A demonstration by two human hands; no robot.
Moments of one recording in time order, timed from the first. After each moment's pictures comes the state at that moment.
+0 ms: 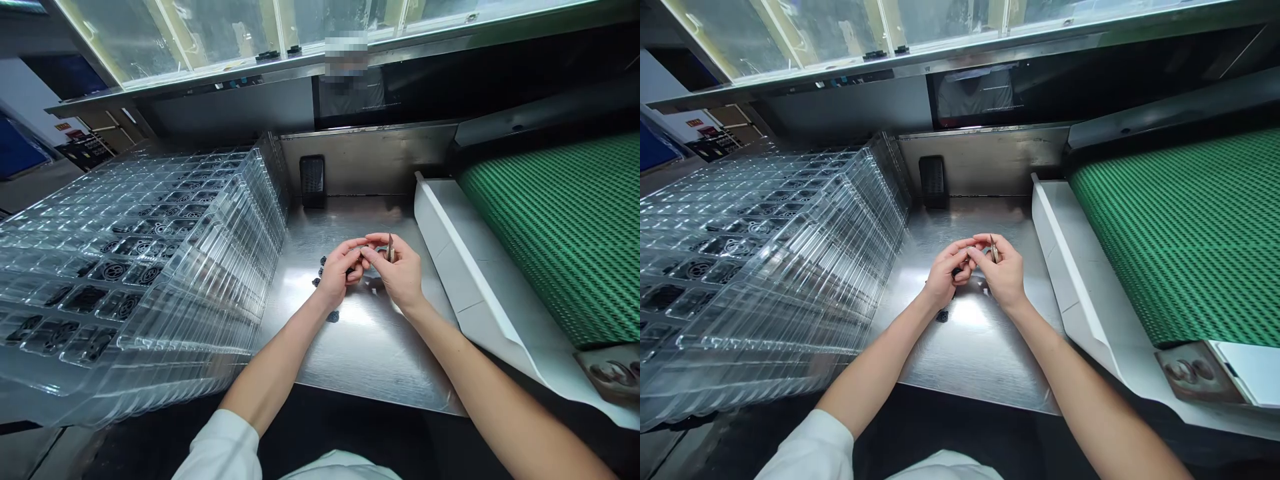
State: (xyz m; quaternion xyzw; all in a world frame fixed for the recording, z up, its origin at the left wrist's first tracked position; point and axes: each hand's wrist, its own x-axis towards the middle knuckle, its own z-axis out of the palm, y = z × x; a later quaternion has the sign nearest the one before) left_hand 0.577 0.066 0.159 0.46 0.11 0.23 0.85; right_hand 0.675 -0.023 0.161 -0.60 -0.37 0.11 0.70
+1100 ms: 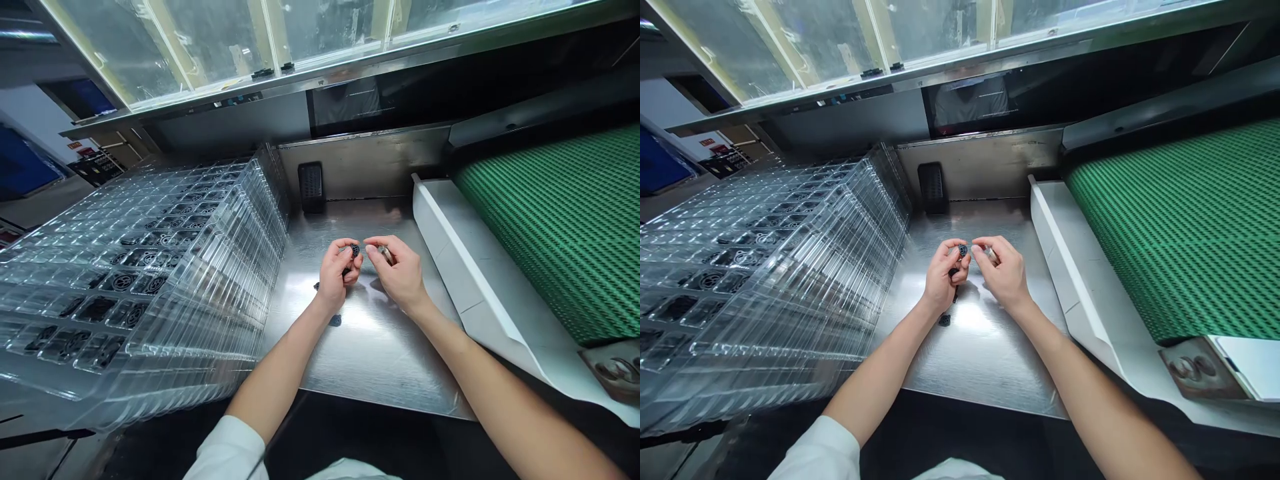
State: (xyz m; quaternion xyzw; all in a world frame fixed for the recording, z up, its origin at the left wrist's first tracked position) left_hand 0.575 0.064 0.165 0.46 0.10 0.28 0.84; right_hand 0.681 -0.030 0.163 -0.67 -0.44 -0.03 0.59
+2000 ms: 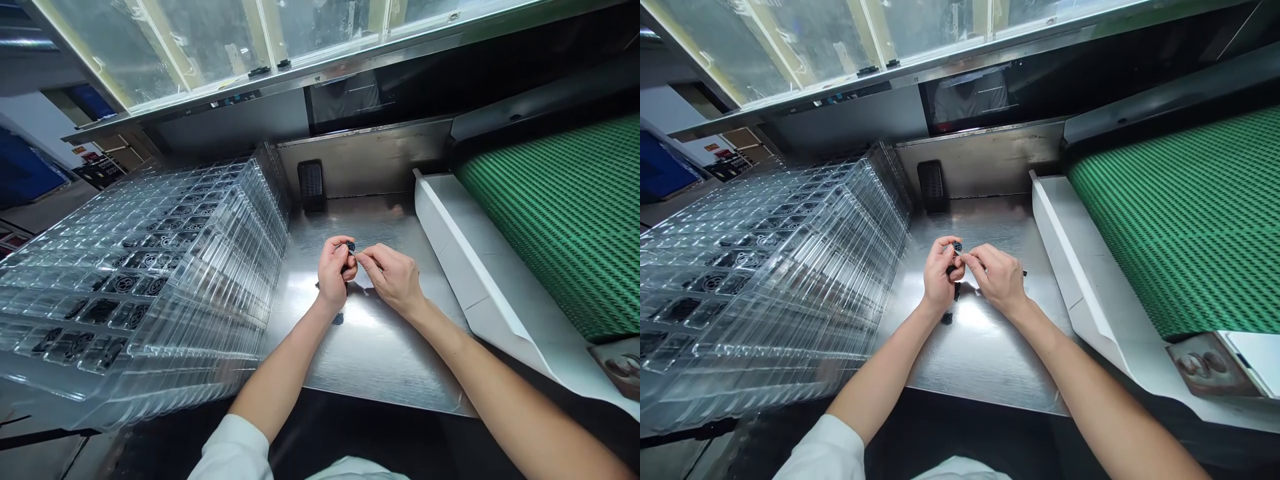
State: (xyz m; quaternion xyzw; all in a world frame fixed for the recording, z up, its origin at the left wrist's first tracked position) left_hand 0.574 0.063 0.165 0.45 0.10 0.35 0.82; right_hand 0.678 -0.030 0.150 -0.68 -0.55 -0.16 0.47
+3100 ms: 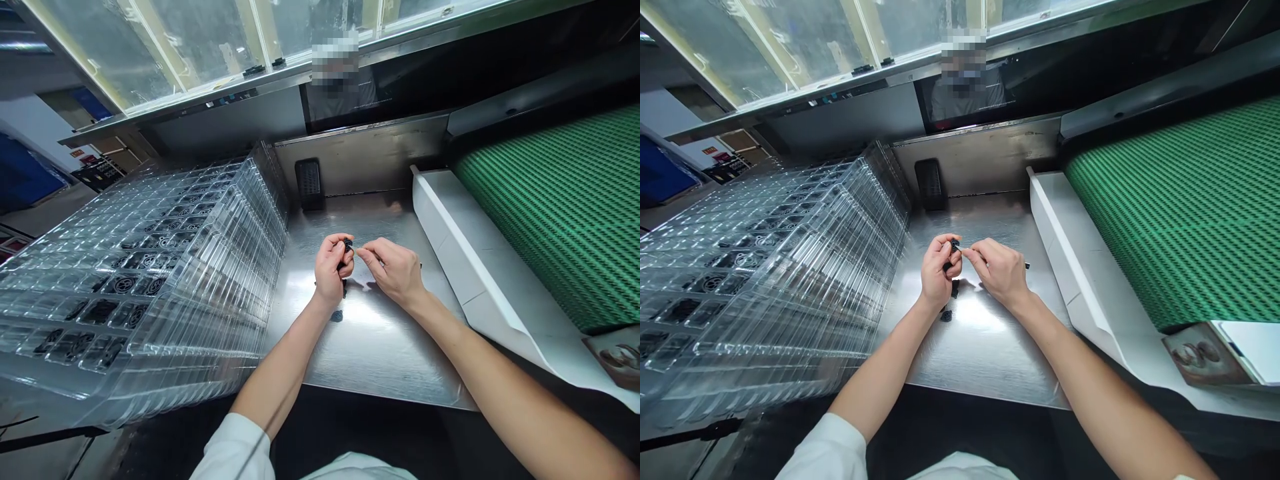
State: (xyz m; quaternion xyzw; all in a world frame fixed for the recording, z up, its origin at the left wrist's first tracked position) left_hand 0.572 0.067 0.164 0.46 0.11 0.34 0.81; right_hand 0.680 -0.031 0.154 -0.69 -0.55 -0.17 0.45
